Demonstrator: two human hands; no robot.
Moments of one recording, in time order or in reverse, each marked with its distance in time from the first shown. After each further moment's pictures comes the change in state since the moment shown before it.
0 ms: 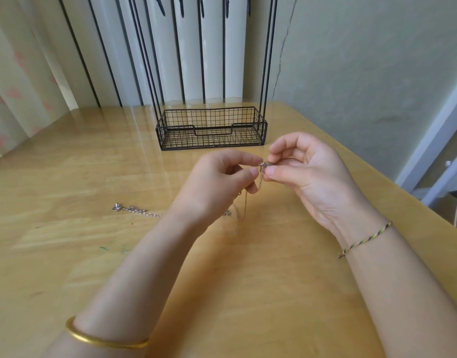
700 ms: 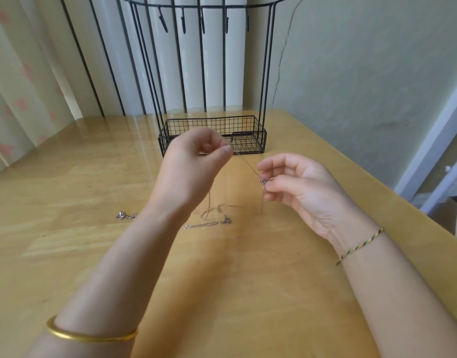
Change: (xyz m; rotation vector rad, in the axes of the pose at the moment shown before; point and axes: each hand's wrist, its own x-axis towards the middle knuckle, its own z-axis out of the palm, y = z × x) left_hand 0.008 0.014 -0.024 0.081 0.287 0.118; right_hand 0.000 0.004 -0.002 -0.025 -0.060 0.165
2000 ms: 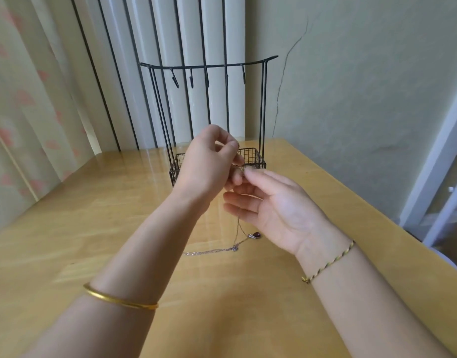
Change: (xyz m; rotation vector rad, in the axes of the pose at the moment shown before) left_hand 0.018 0.063 0.001 -0.086 -0.026 -0.007; right_hand -0.012 -0.052 0.045 0.443 -0.124 0.094
